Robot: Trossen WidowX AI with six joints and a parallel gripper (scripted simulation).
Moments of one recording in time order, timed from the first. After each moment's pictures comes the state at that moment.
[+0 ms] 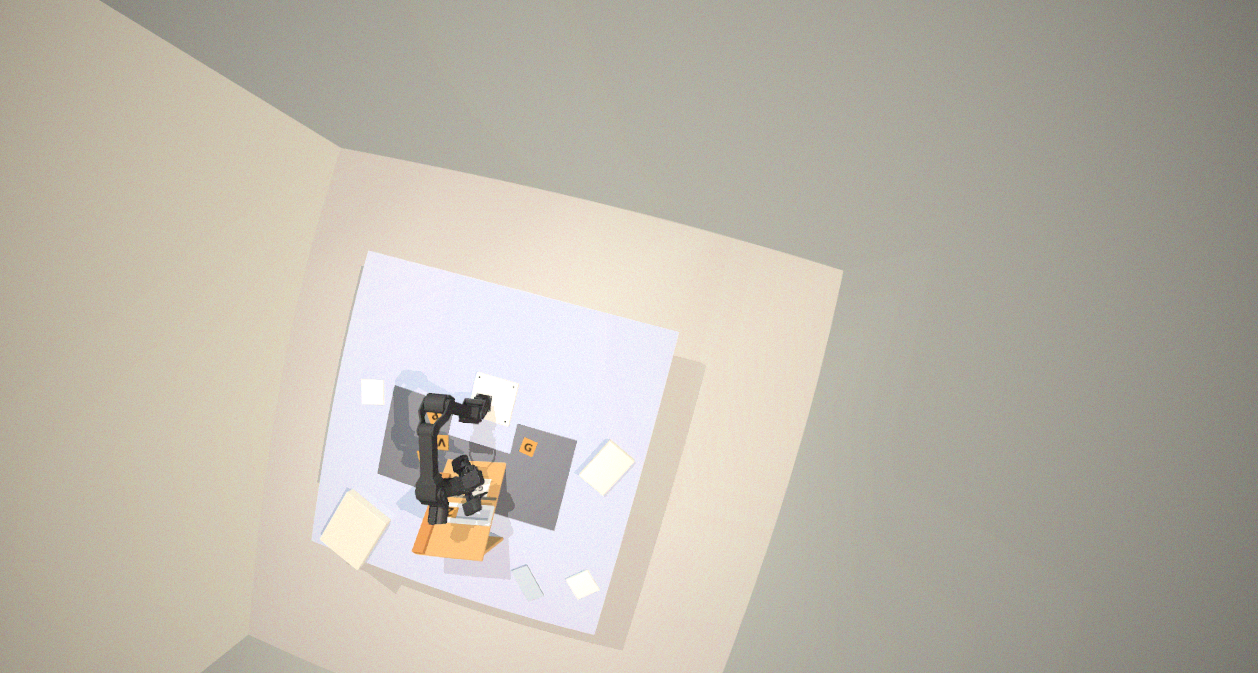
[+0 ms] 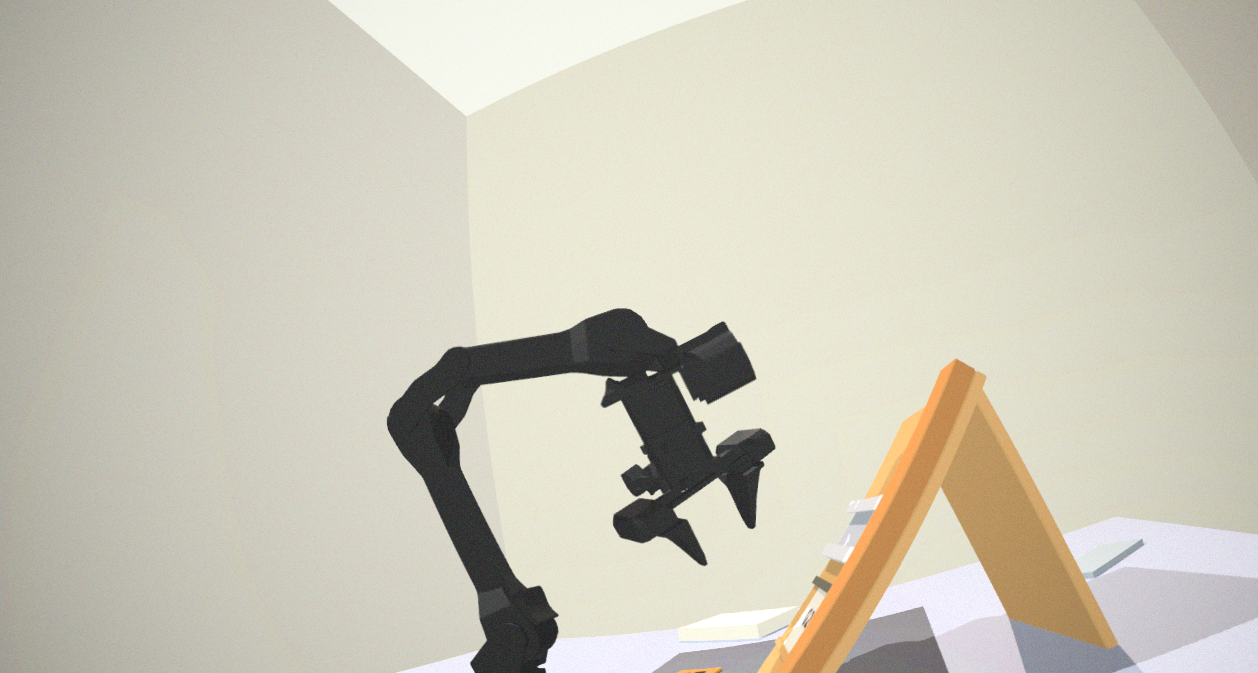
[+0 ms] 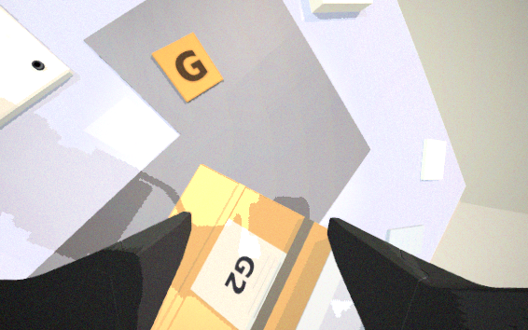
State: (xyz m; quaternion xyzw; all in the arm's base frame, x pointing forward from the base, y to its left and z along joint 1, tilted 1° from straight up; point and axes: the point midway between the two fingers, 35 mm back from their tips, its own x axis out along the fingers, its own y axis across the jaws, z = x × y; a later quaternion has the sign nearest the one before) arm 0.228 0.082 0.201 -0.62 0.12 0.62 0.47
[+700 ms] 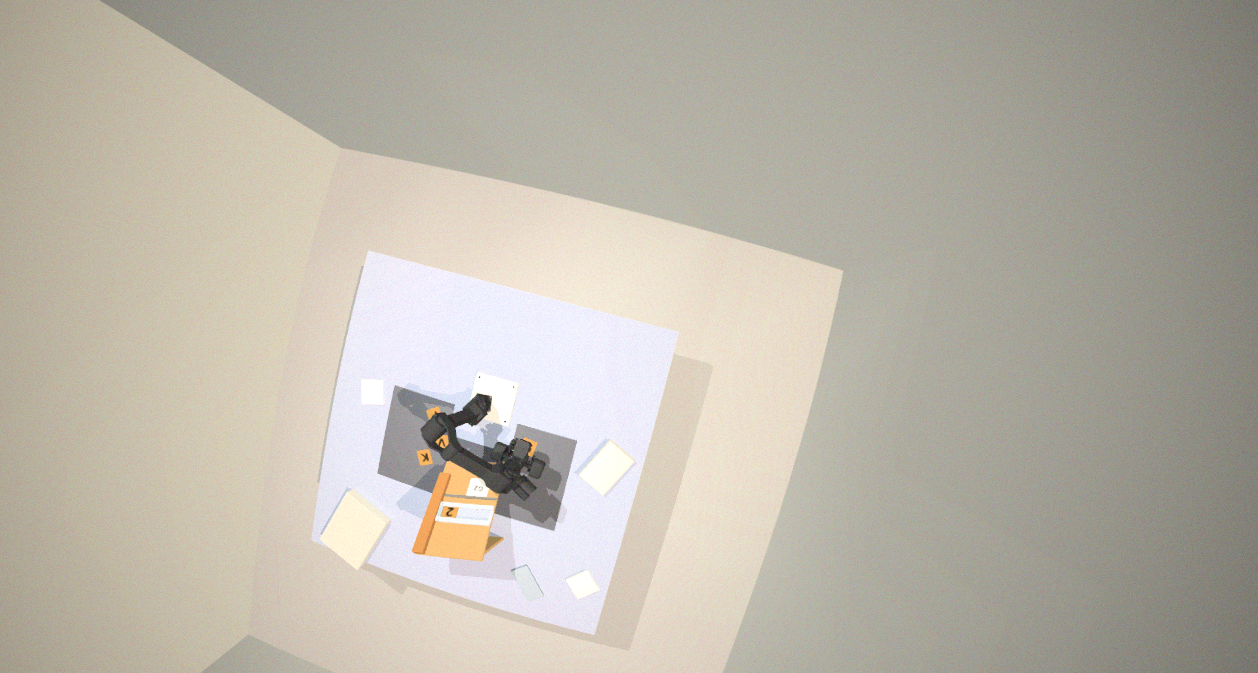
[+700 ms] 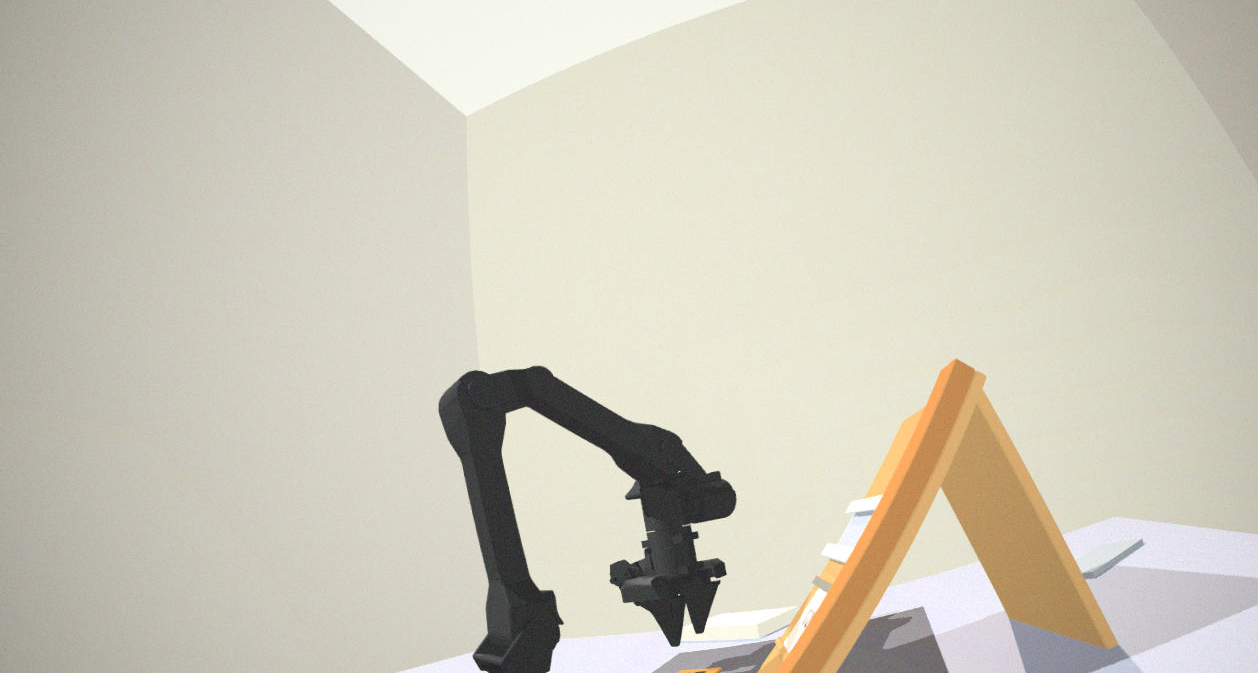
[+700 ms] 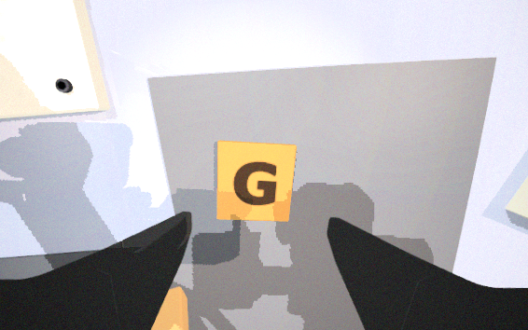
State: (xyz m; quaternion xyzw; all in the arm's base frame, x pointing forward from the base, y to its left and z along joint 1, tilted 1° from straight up) arm 0.148 0.199 0.085 -0.70 0.07 0.70 0.10
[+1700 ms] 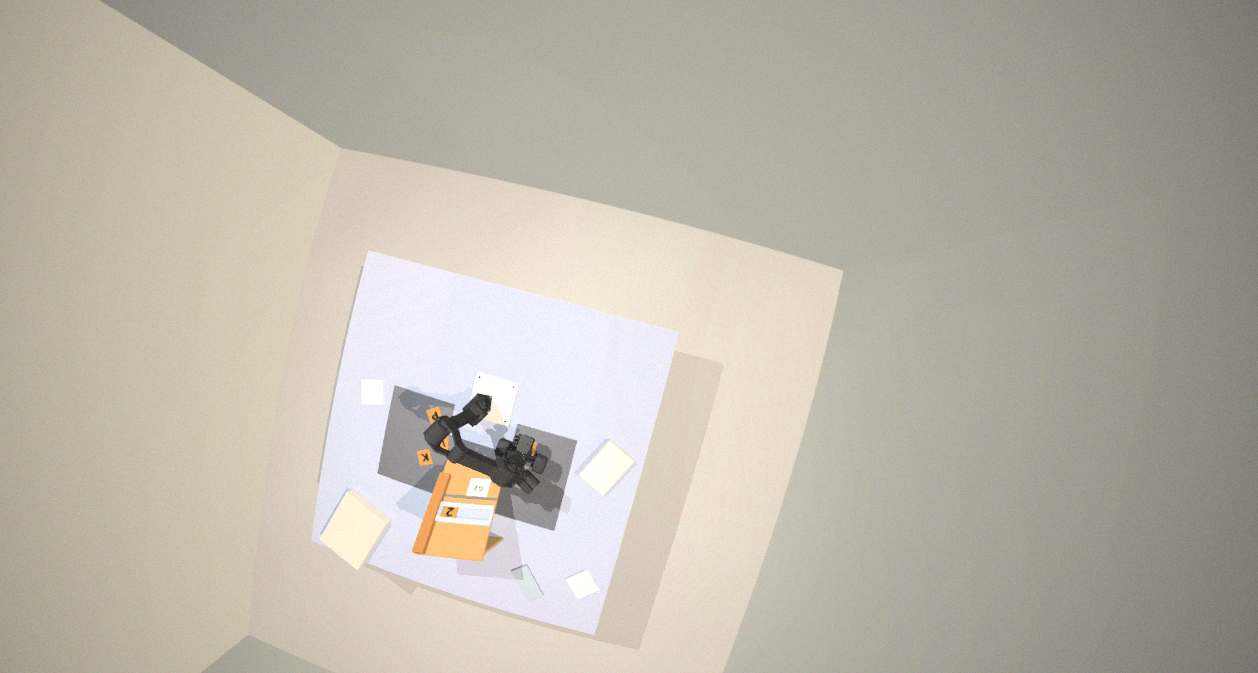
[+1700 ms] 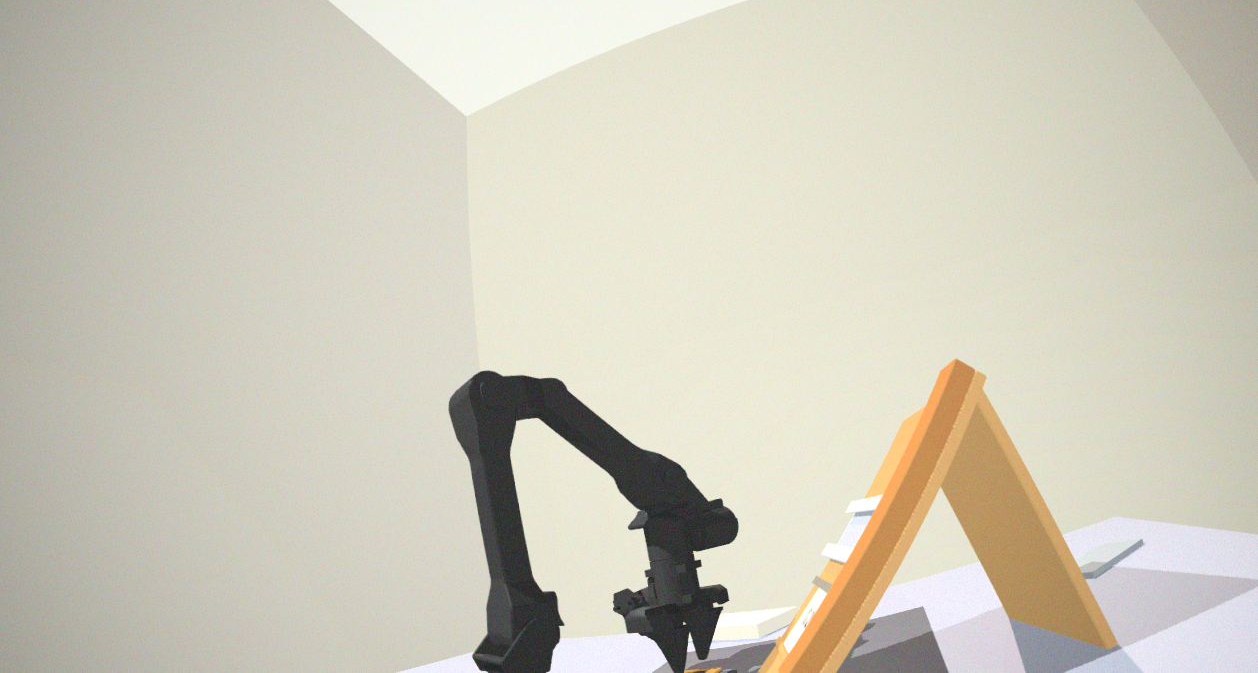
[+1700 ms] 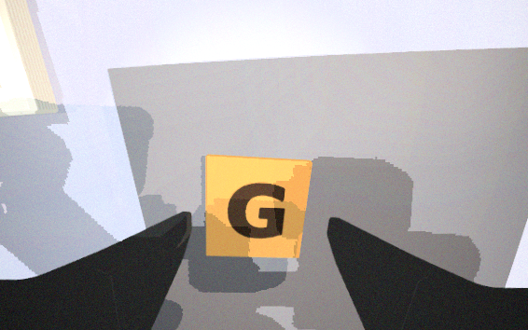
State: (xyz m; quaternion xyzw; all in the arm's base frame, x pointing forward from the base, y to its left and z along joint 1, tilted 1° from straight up) arm 0.146 0.200 0.045 -0.70 0.07 0.70 0.10
